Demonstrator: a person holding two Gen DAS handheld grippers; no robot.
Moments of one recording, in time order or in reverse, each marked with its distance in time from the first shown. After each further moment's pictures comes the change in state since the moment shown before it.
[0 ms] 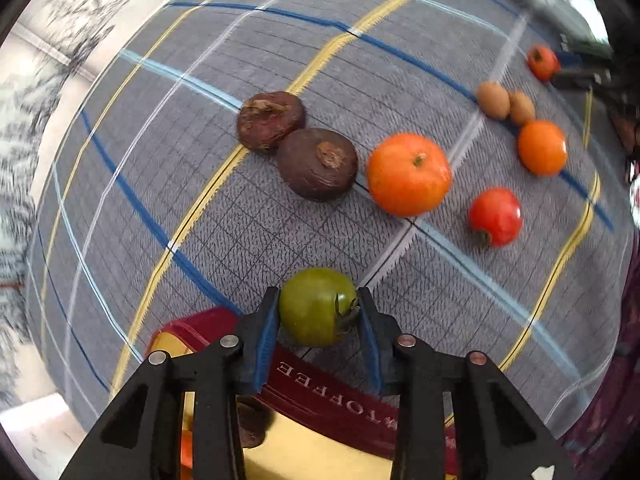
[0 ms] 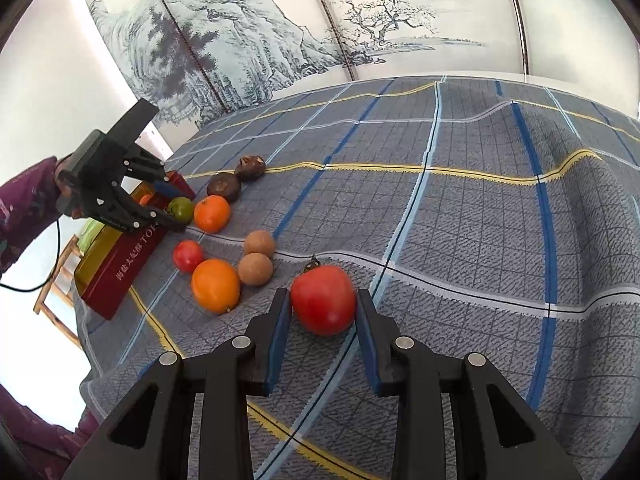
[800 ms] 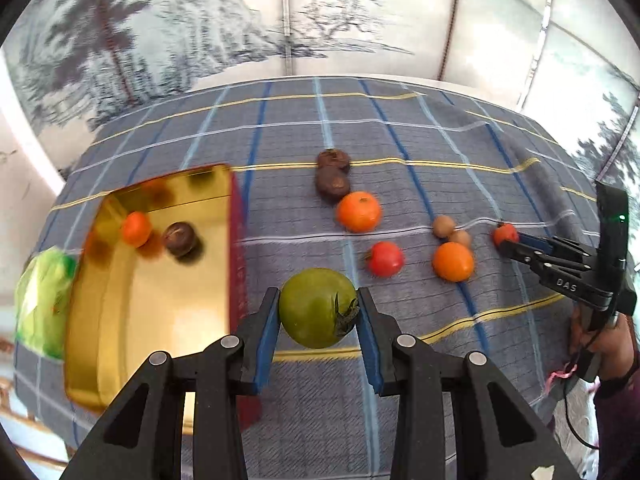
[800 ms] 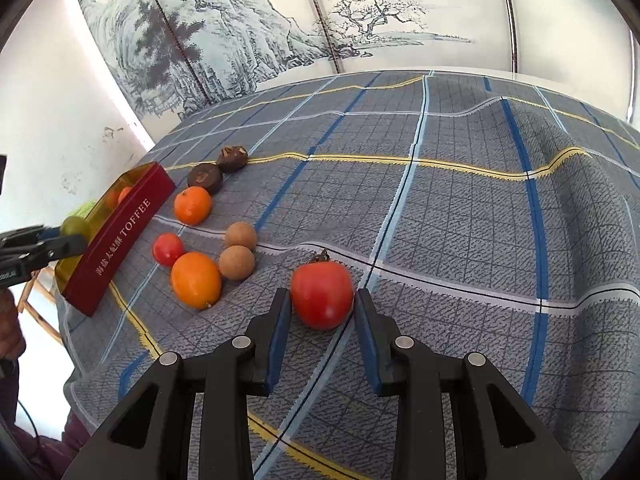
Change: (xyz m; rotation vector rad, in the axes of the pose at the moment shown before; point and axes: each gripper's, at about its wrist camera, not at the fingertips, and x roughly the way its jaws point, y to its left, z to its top) left arm -0.090 -0.099 -0.089 -0.806 -0.428 0.173; right arm 0.005 0.005 -0.002 -0.021 0.022 -0.088
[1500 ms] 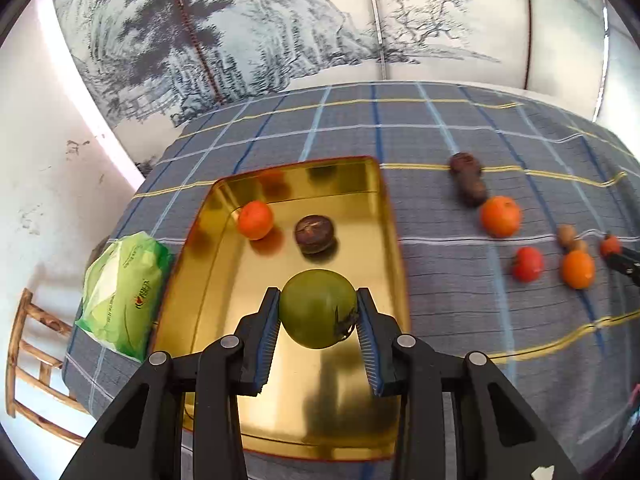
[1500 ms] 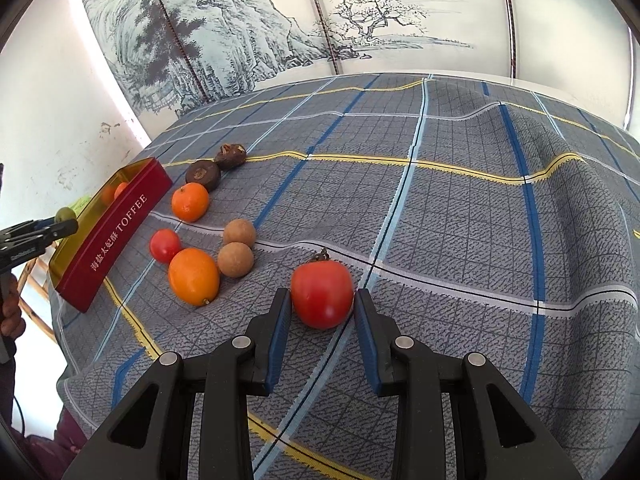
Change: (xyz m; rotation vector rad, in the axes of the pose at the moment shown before) left arm 0.010 0.073 -0.014 -0.054 -0.044 0.290; right arm 0.000 0.003 -0.001 -0.015 -0.002 -0.015
